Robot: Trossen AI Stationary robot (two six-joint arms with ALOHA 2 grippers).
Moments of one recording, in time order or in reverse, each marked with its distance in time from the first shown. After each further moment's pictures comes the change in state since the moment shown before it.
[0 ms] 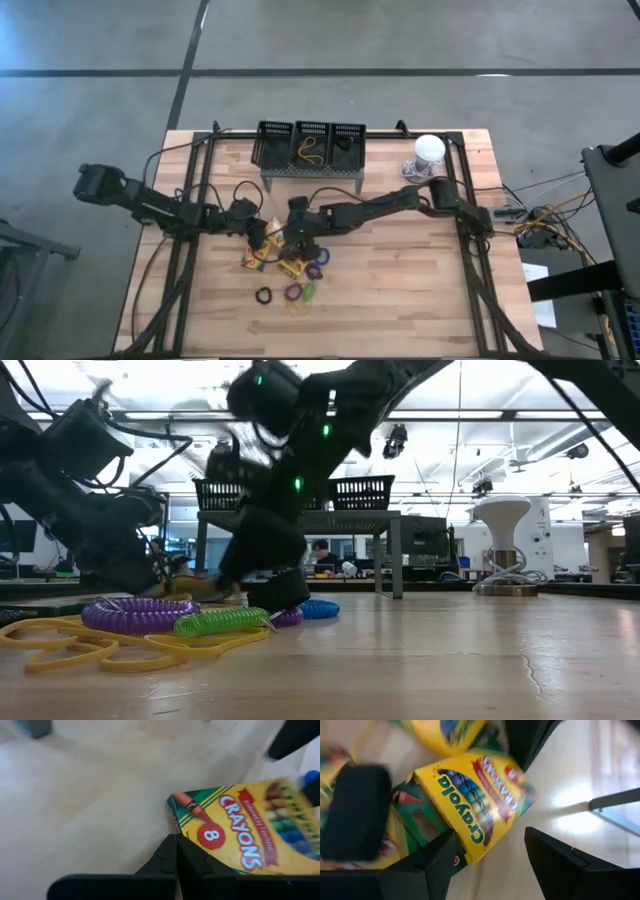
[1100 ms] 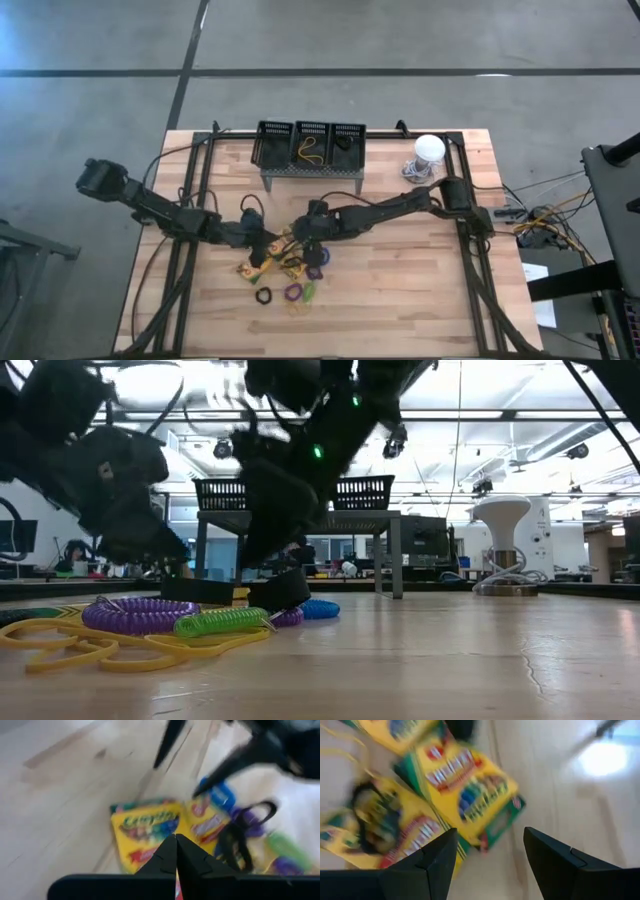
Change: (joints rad) left arm -0.184 0.000 0.120 0.029 -0.057 0.111; right arm 0.053 -0.095 -0.097 -0.124 -0.009 0.479
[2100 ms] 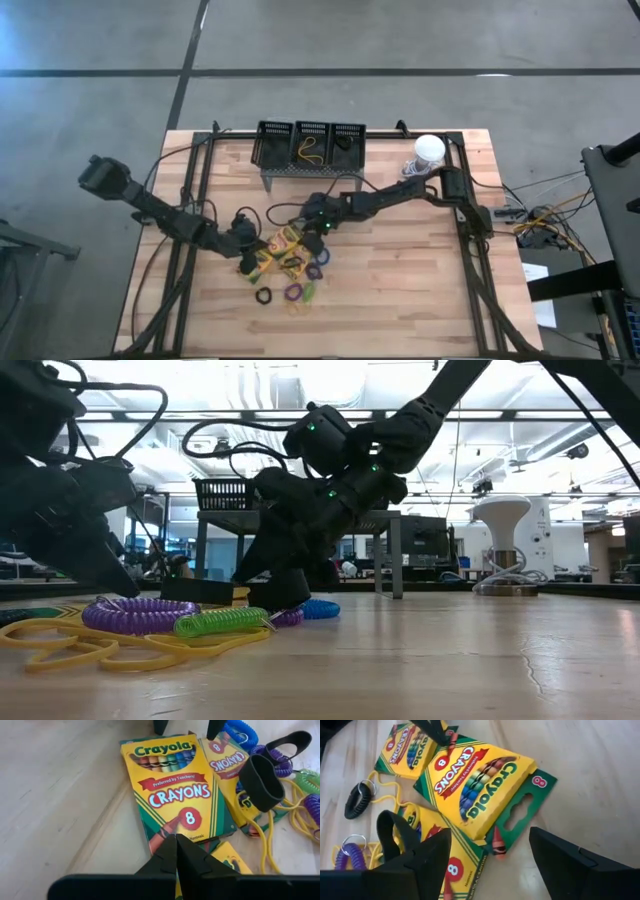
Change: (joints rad) left arm -0.122 0.001 -0.080 -0.070 -0.047 -0.064; right arm -0.151 -0.004 -0.256 0.458 -0.469 0.351
